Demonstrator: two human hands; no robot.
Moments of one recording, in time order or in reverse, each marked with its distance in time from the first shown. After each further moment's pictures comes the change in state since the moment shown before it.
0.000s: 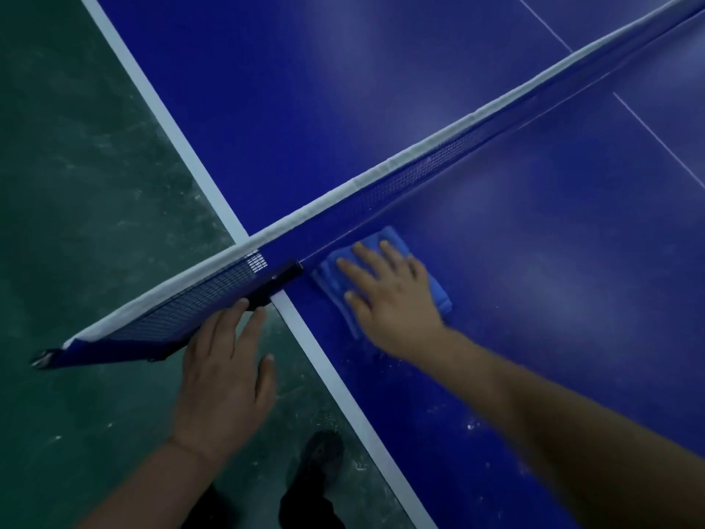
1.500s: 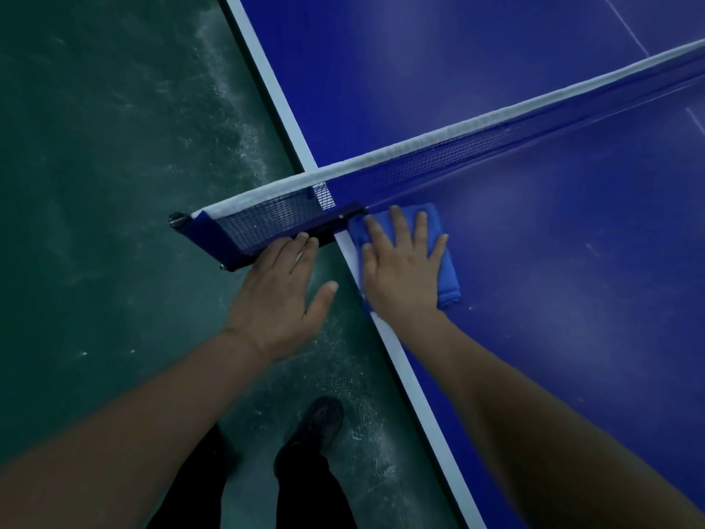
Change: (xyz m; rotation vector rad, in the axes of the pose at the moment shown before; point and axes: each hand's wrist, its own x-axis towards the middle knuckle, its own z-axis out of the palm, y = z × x) left_hand -0.009 -0.017 -0.010 -0.054 -0.138 -0.022; right_hand -0.001 -0.078 0.028 -0.058 0.034 0.242
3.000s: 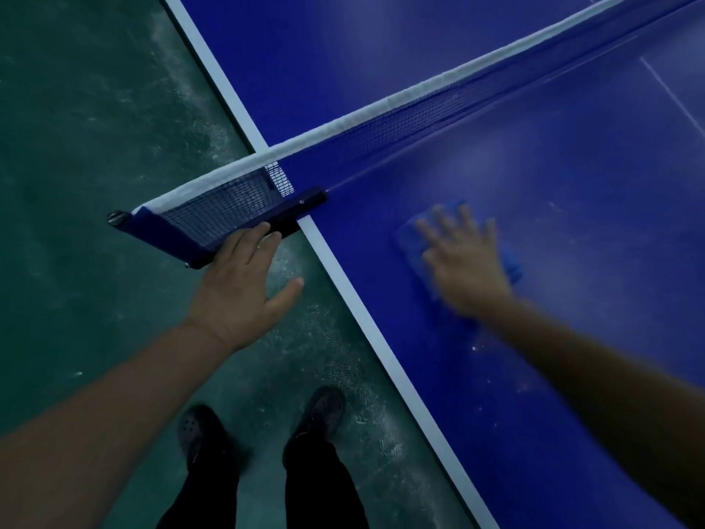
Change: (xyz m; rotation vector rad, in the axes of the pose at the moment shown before) left_hand 0.002 -0.009 -0.001 -0.011 0.029 0.069; right_hand -0.024 0.148 -0.020 -0.158 -0.017 -0.169
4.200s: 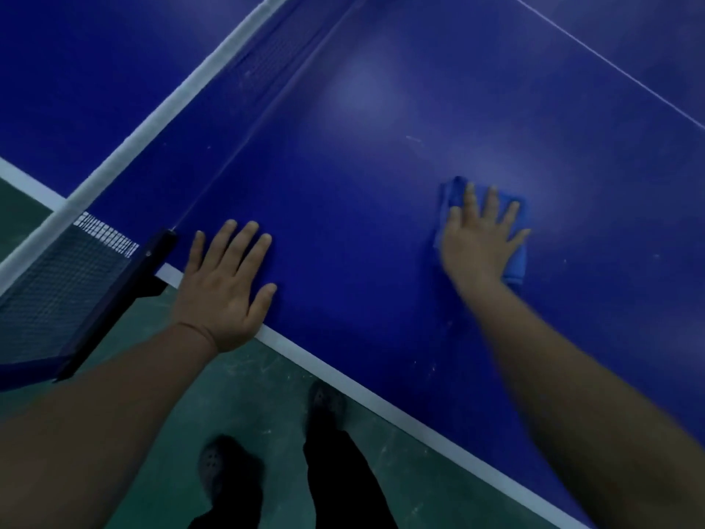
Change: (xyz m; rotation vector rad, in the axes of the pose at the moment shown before) left_hand 0.081 0.076 0.054 0.320 -0.111 0.545; right_hand -0.102 0.086 0.013 0.295 0.045 1.126
